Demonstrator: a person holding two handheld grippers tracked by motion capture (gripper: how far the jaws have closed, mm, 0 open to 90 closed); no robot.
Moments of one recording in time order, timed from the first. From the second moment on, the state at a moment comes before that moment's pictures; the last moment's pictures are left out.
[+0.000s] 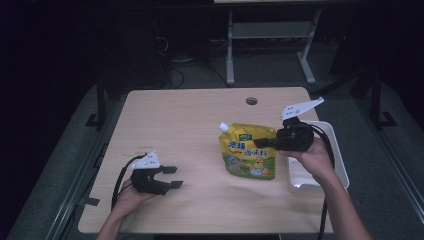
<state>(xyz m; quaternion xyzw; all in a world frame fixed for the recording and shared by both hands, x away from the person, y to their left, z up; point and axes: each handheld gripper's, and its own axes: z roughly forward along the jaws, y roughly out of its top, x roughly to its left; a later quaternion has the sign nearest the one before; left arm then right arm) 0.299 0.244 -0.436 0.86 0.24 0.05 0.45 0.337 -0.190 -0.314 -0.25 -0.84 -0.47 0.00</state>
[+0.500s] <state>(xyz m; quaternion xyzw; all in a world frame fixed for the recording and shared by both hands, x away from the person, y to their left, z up) 0.302 0.247 -0.439 0.86 0.25 0.06 0.44 0.343 -0.210 -0.300 -0.25 -0.84 -0.48 0.00</state>
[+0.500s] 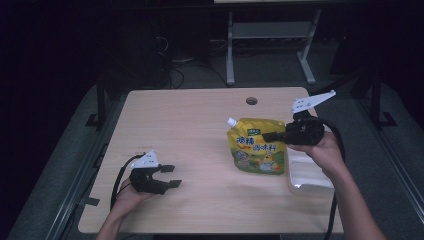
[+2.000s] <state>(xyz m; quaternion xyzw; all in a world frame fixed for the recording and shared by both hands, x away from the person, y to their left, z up) 0.303 0.249 -0.441 0.86 0.26 0.07 0.43 0.361 -0.281 -0.269 -0.29 -0.83 -0.48 -0.04</state>
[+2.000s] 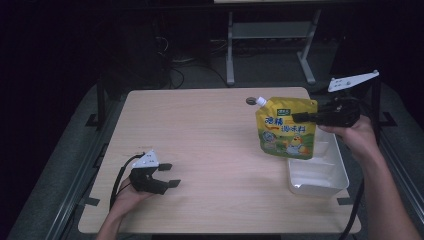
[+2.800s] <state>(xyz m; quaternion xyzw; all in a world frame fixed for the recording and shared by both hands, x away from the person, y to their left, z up) 0.303 0.249 -0.441 0.86 0.27 0.08 0.42 0.366 -0.320 -0.273 -0.33 -0.81 -0.48 -0.06</state>
